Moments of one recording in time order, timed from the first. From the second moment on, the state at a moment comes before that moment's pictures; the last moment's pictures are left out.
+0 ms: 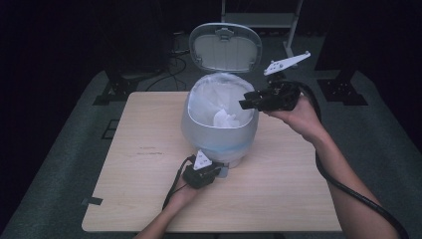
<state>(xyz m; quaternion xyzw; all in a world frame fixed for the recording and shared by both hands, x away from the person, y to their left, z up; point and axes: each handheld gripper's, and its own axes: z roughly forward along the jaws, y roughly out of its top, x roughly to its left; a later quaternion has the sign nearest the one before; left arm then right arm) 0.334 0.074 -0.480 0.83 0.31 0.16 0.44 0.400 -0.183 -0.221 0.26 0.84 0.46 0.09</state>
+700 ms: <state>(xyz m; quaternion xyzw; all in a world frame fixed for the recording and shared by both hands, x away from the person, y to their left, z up) 0.327 0.078 -0.472 0.82 0.31 0.17 0.44 0.369 -0.248 -0.247 0.29 0.83 0.47 0.11</state>
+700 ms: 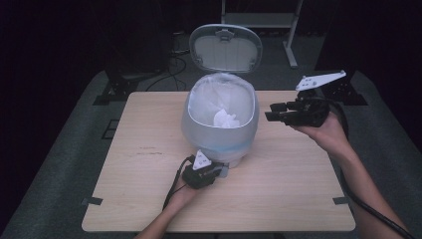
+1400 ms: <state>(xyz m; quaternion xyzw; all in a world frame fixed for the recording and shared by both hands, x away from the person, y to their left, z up) 0.302 0.115 -0.435 0.81 0.30 0.16 0.47 0.341 -0.302 -0.314 0.35 0.81 0.46 0.11</state>
